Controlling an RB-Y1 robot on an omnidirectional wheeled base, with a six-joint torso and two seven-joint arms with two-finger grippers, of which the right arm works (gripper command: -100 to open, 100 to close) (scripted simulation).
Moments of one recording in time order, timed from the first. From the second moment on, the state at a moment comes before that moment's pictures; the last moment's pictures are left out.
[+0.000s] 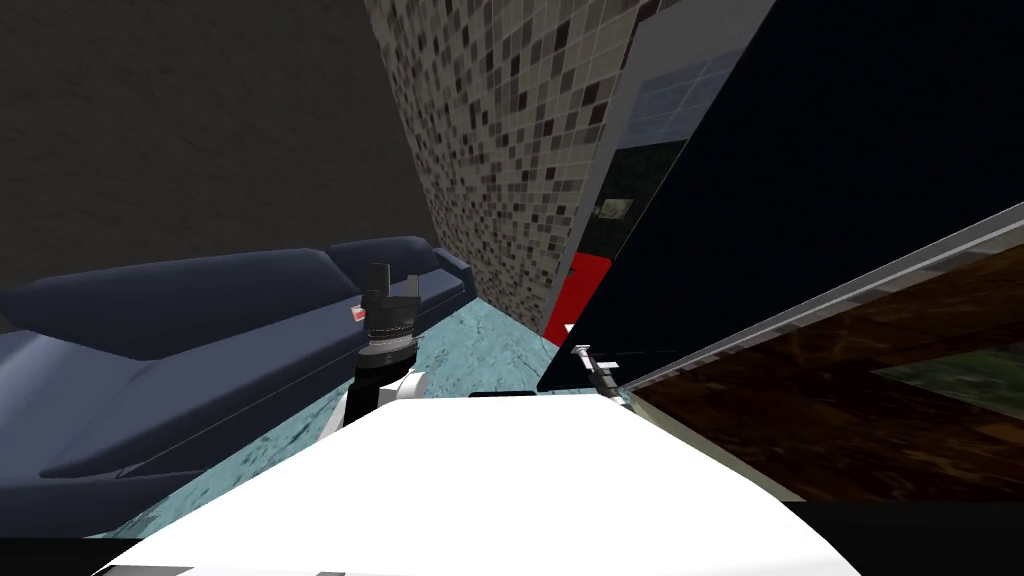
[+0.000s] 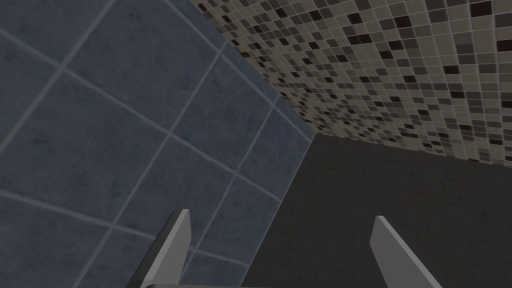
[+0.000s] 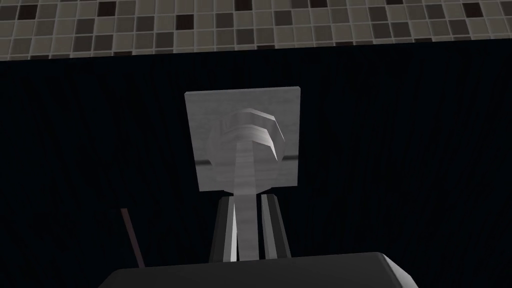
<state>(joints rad) 0.19 -0.48 0.13 -0.60 -0.12 -1.17 -0.41</state>
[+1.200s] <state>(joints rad) 0.21 -0.50 0.15 -0.51 -0.12 -1.29 -0.43</state>
